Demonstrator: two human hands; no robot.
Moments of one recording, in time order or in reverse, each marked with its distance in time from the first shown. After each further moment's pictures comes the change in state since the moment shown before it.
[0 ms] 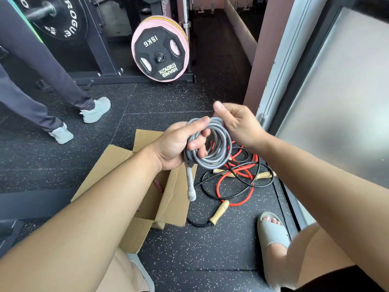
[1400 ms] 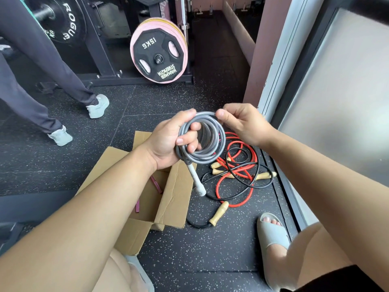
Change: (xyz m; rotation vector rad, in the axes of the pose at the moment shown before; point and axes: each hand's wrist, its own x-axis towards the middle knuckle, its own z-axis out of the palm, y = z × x) left_hand -0.002 0.013 -0.001 -0.107 0.073 -0.027; right_hand 0.005 0.011 -0.031 -0.202 -0.096 -0.158
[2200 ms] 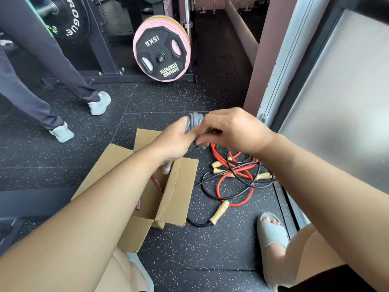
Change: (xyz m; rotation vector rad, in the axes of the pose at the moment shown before) left_hand 0.011 -0.018 -0.019 0.764 0.217 0.164; right_hand 0.002 -0.039 0.022 -0.418 -0.104 -0.573
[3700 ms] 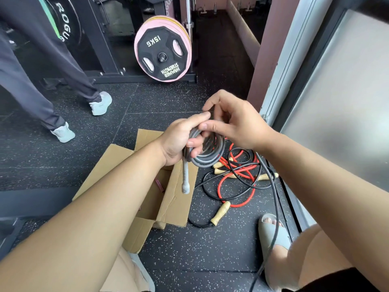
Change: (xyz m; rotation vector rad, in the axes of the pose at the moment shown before) left_hand 0.000 0.019 0.004 -0.579 -0.189 -0.124; right_hand 0.000 -0.002 -0.007 0.374 0.106 0.381
